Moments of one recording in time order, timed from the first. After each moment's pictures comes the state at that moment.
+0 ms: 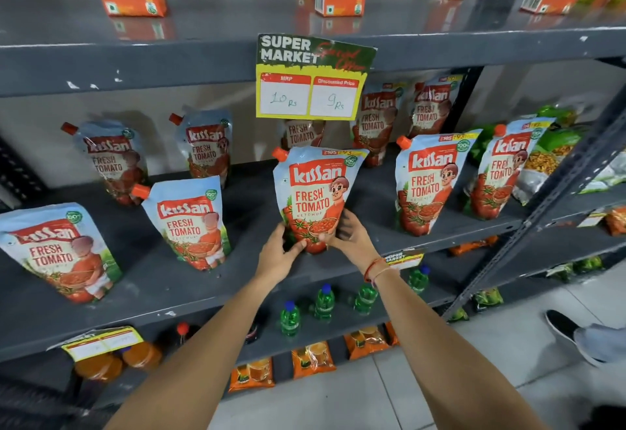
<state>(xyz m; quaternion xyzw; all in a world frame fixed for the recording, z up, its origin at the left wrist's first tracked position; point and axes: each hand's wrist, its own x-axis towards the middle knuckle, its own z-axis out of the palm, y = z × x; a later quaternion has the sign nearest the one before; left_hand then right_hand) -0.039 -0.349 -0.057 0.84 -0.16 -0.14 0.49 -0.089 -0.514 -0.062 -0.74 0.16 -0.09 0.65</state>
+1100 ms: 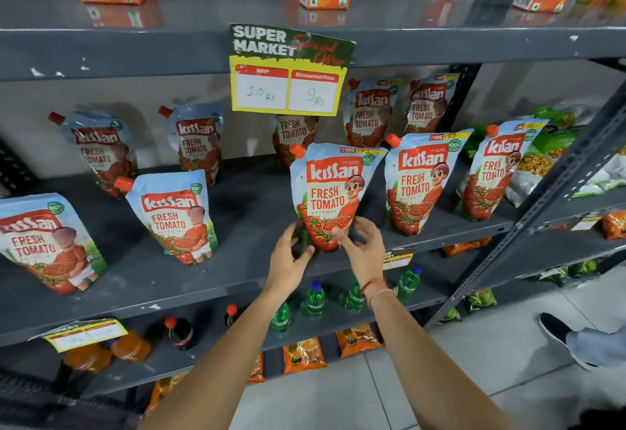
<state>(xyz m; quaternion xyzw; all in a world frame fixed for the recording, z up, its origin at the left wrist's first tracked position) -0.073 -0.386 -0.075 0.81 -0.16 -0.10 0.56 -0.125 -0.526 -0.074 -0.68 0.27 -0.27 0.63</state>
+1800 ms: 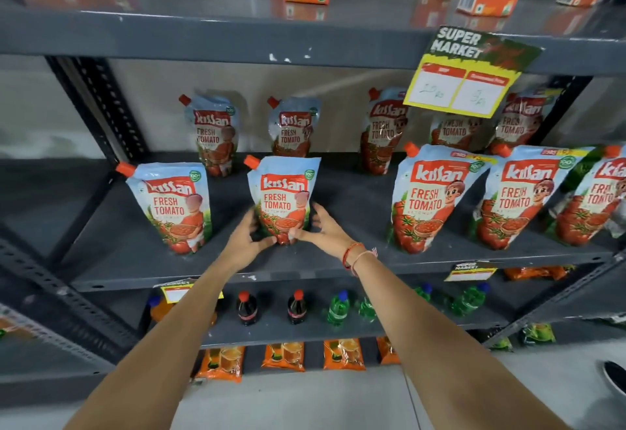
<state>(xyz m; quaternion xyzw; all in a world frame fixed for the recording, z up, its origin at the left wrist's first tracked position) 0.008 -0.164 -0.066 0.82 -0.11 -0.11 0.55 -0.026 -0.350 -0.045 -0.80 0.06 0.11 0.59</state>
